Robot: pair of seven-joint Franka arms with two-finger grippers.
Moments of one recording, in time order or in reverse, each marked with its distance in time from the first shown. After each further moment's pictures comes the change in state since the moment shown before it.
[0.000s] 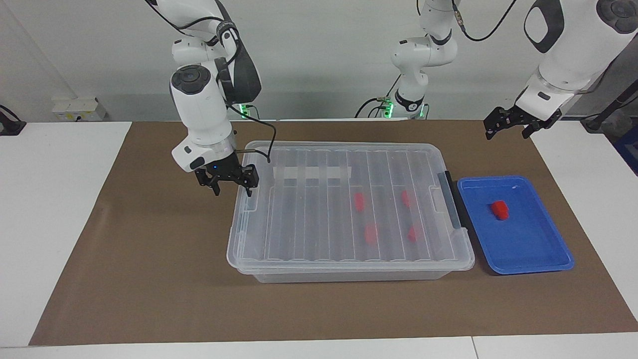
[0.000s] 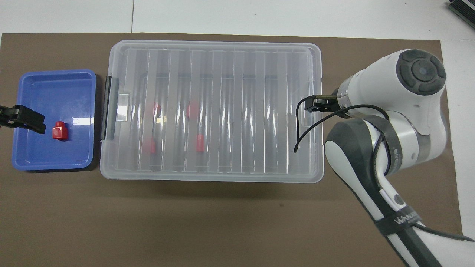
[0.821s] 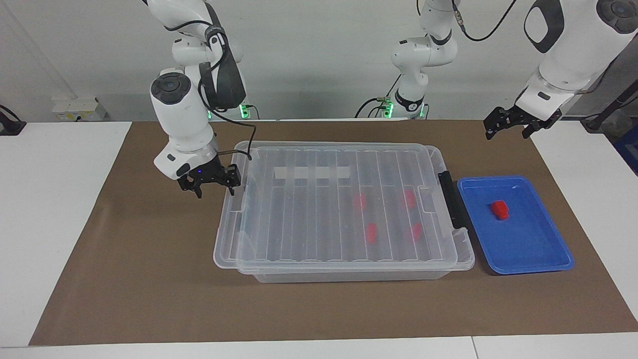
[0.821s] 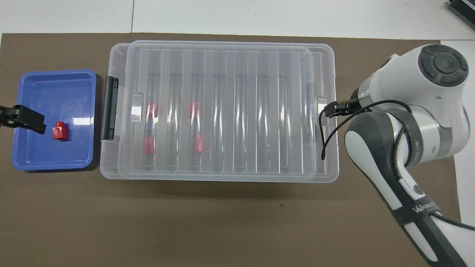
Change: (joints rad) left arm 0.000 0.000 0.000 0.000 0.000 0.000 0.000; right arm -0.081 0.000 -0.005 -0.004 -0.035 -0.053 -0.293
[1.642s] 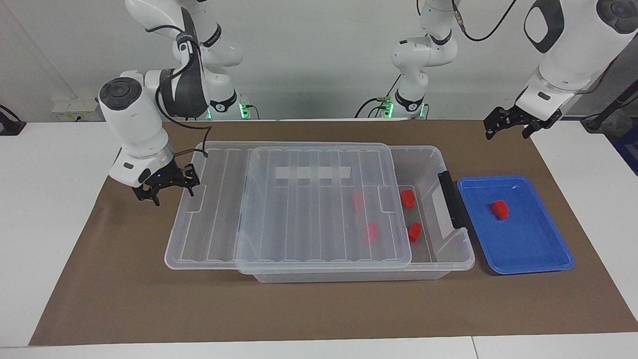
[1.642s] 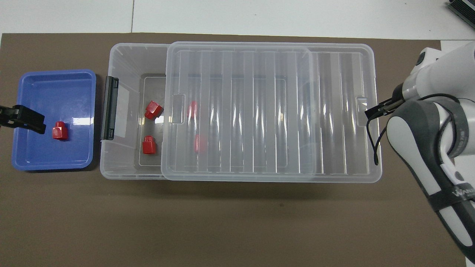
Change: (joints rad) left arm 0.000 0.000 0.000 0.000 0.000 0.000 0.000; right arm -0.152 0.000 -0.001 -0.001 -0.051 -0.003 -0.419
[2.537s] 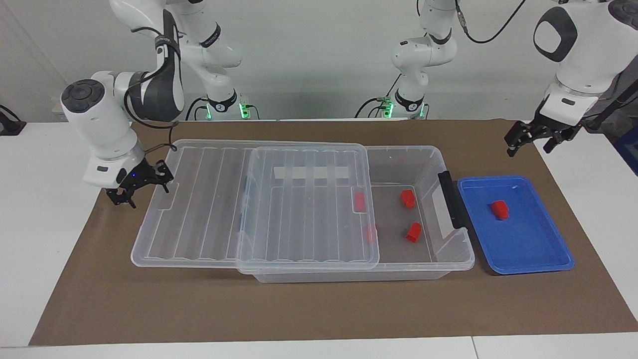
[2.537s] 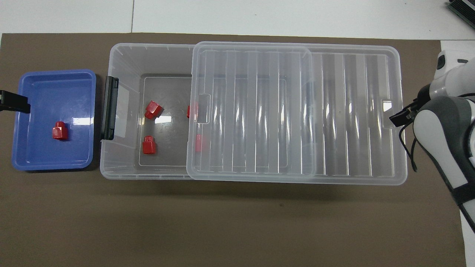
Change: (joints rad) left arm 0.114 -0.032 0.007 -0.173 0.004 0.379 0.000; right arm -0.088 0.003 -0.001 -0.002 -0.001 -0.005 -0.287
